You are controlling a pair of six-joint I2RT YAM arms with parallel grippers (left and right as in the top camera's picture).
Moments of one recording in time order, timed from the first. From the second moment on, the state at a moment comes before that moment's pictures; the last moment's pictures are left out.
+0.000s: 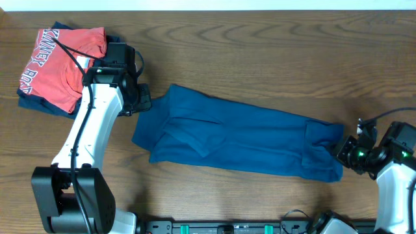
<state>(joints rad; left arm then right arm) -0.04 1.65 1.30 -0.99 -0.03 -0.24 -0.57 1.19 0.66 -0.80 -0.54 0.06</state>
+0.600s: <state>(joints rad) -0.04 1.65 1.30 -0.98 -0.03 -0.24 -0.51 1.16 0.57 -0.81 -0.46 0.07</state>
